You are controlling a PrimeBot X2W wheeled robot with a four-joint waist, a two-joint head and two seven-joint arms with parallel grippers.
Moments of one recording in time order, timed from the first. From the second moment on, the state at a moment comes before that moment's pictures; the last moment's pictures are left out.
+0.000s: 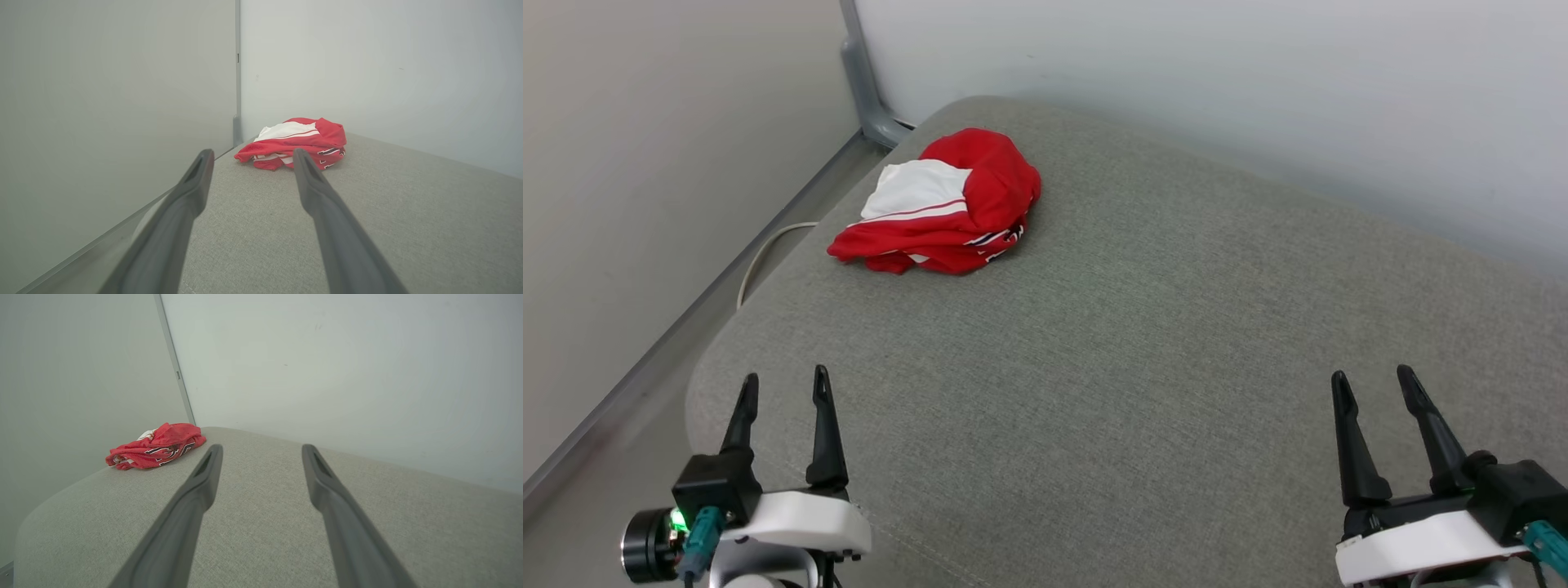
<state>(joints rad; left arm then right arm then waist) -0.05 0.05 0.04 0.12 -0.11 0.03 -0.26 0.02 -0.05 -0.02 0.05 0.15 0.13 -0.26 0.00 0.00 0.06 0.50</state>
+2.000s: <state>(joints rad) -1.02 0.65 -0.25 0.76 -0.93 -0.13 0.73 -0.25 -0.05 -0.02 -0.22 -0.14 0.13 -0.26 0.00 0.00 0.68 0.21</state>
